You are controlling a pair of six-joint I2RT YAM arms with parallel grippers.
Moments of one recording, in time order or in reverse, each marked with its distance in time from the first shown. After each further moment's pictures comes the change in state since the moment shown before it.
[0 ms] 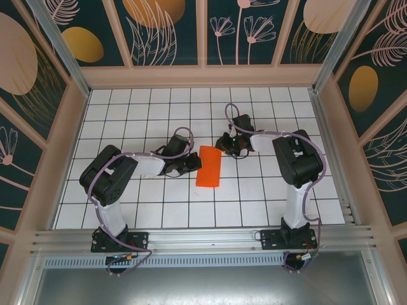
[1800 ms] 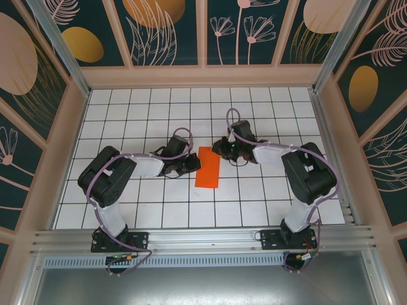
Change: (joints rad) left arm -0.001 -0.019 -0.018 -0.004 -0.010 0.010; right arm 0.109 -0.216 -0.212 0.141 0.033 0.154
